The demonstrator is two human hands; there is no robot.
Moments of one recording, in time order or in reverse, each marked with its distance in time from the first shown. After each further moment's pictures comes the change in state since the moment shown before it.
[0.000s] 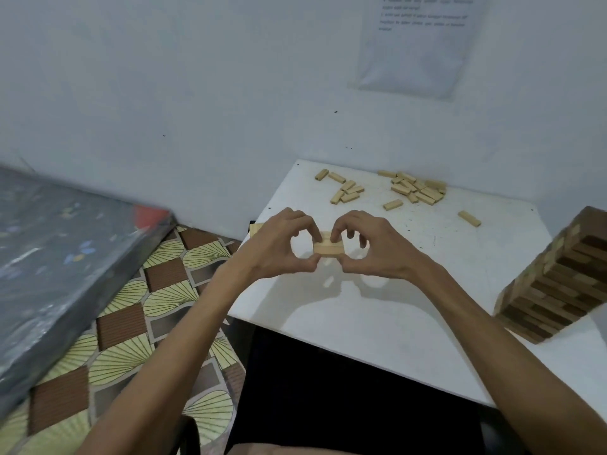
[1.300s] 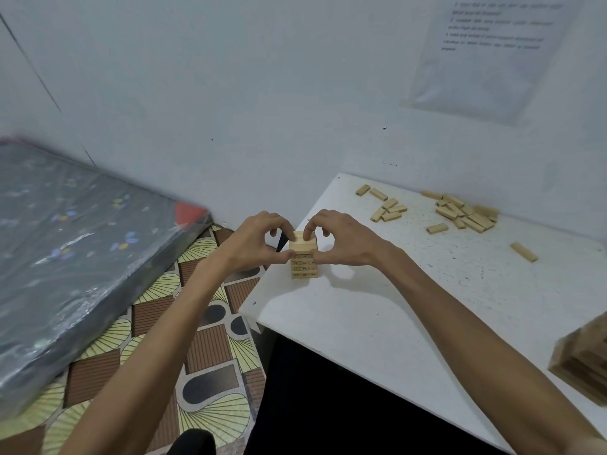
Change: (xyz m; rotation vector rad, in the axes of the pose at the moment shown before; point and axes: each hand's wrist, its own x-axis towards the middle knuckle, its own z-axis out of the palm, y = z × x) left_hand -0.037 -0.084 -0.064 0.029 0.039 -0.213; right_hand 0.118 -0.025 0.059 -0.070 -0.261 0.017
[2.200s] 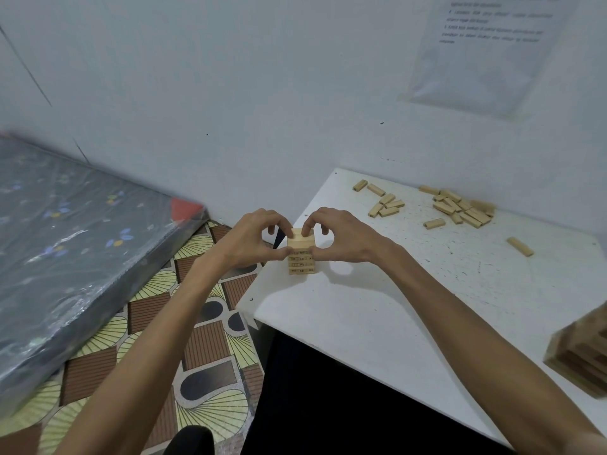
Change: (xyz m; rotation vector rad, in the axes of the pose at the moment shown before) left_hand 0.001 -0.005 0.005 -0.018 0.009 0.024; right_hand -0.002 0.006 0.003 0.010 0.001 0.032
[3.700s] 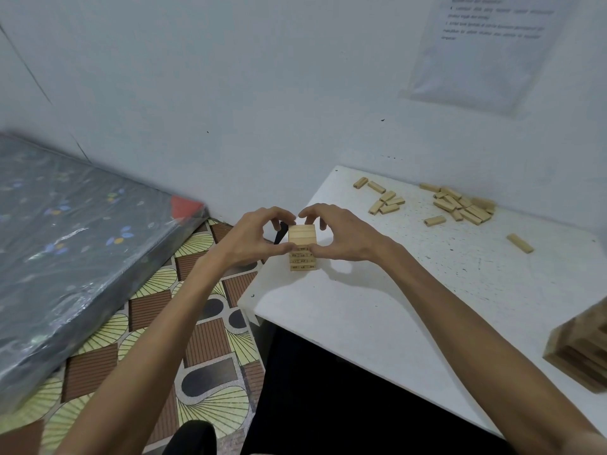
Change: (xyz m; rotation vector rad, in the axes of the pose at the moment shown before) left_hand -0.001 -0.007 0.005 -0.054 0.009 -0.041; right_hand 0.002 0.006 0.007 0.019 0.018 -0.007
